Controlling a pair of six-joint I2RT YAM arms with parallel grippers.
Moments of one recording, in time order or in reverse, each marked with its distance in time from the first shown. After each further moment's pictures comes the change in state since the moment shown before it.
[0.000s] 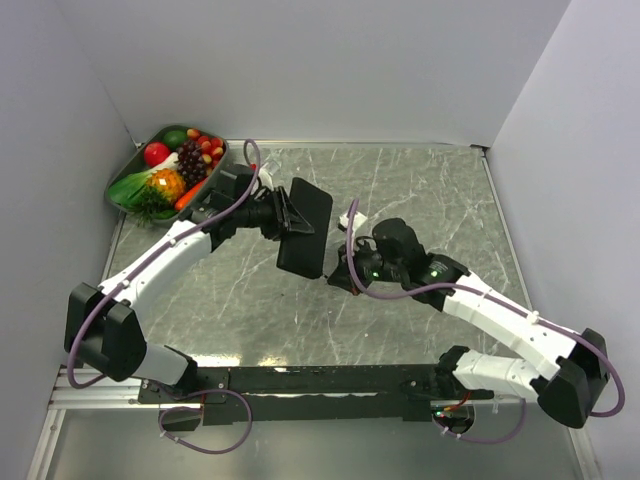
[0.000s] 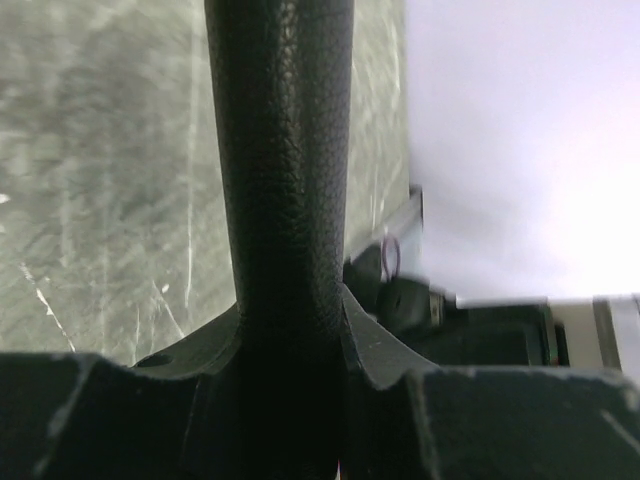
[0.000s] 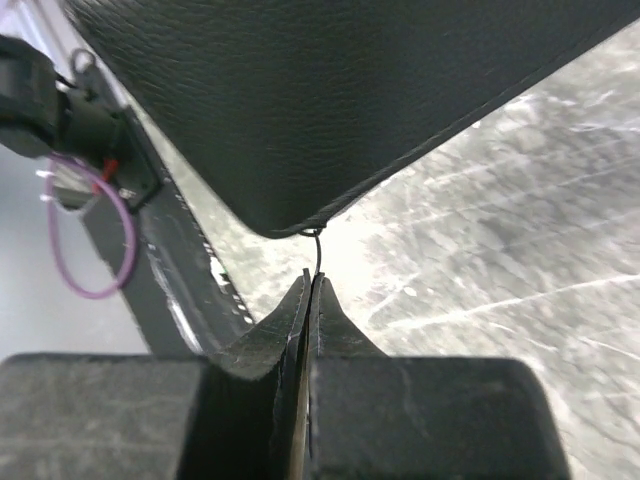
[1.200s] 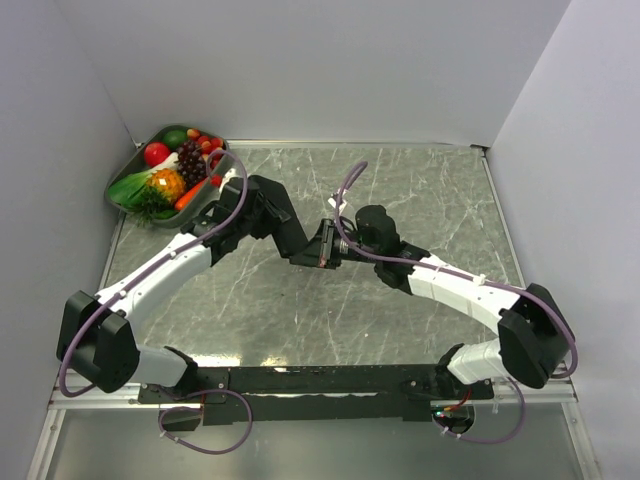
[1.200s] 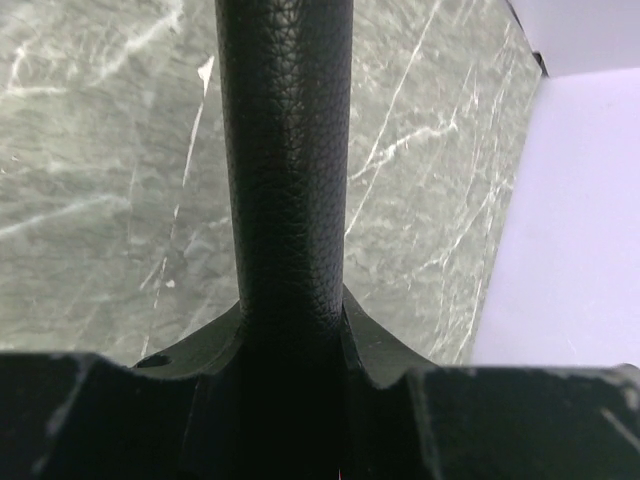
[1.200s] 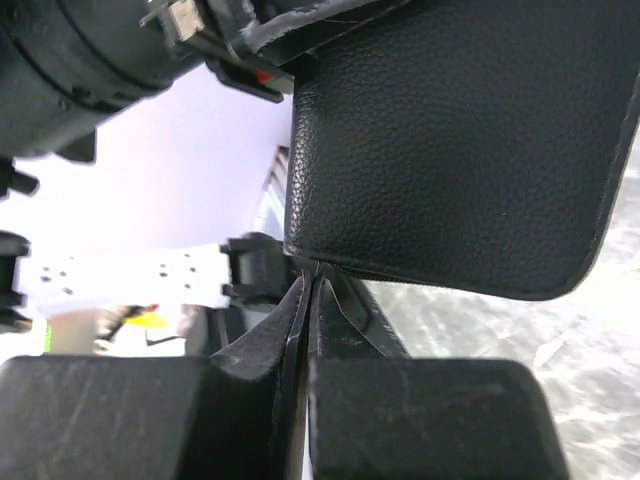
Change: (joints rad) left arm -0.050 -0.060 -0.106 0.053 -0.643 -0.220; right arm -0.029 0.280 -0.036 0.598 -0.166 0.746
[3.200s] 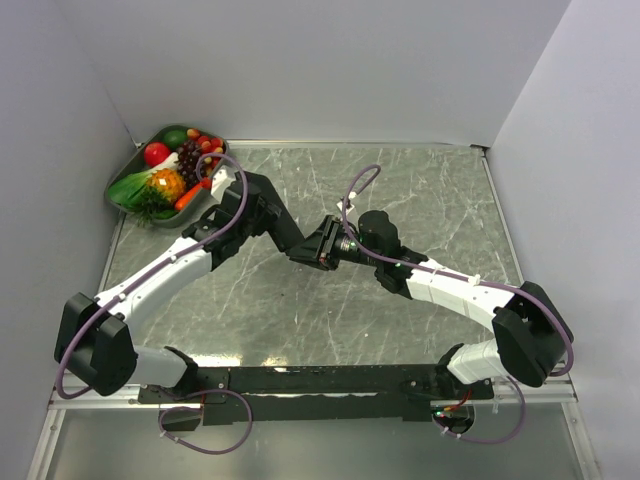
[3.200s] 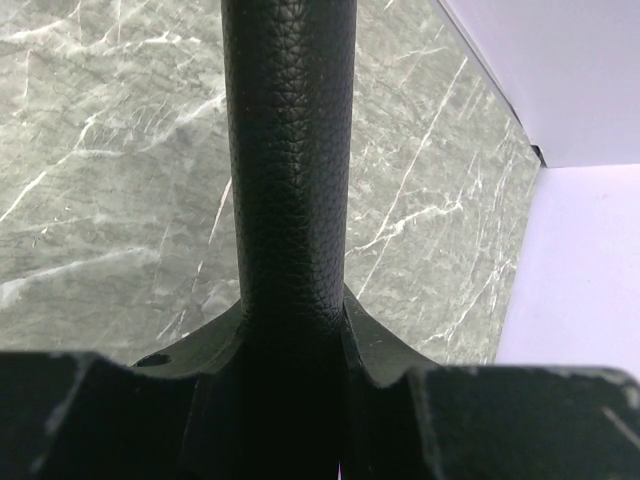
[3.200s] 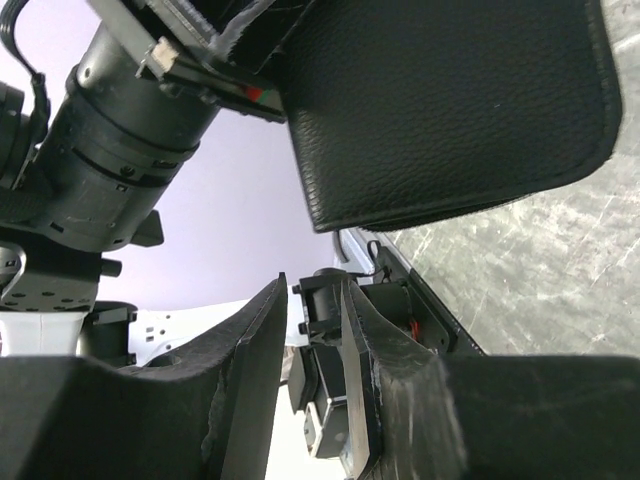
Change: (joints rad) left arm -0.033 -0.015 -0.033 0.051 -0.203 -0.043; right arm -0.003 0.000 -0.064 0.137 0.063 0.320
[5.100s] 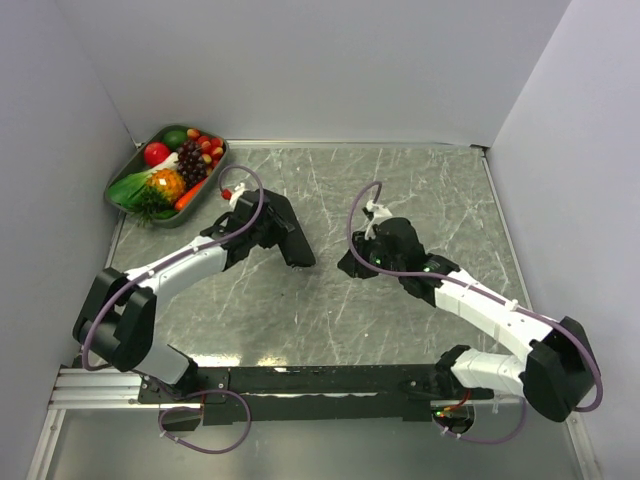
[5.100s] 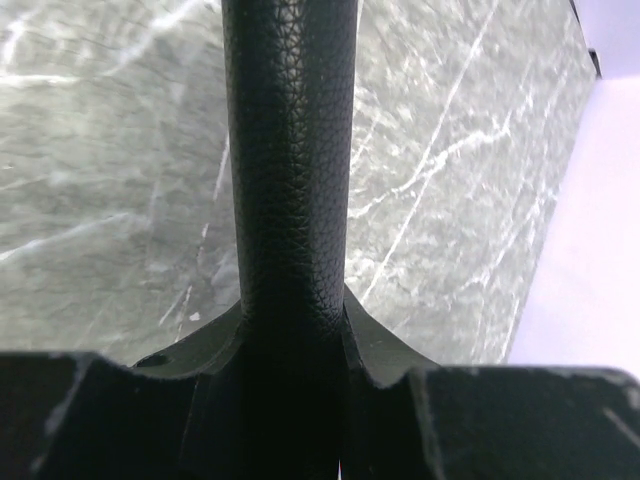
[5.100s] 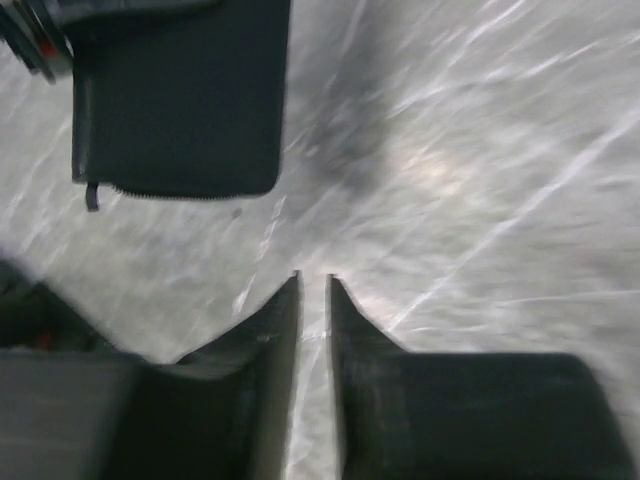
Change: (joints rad) left arm 0.018 0.145 -0.093 0.166 0.210 0.019; right arm -0.093 -0.244 -0.047 -0.533 0.331 -0.794
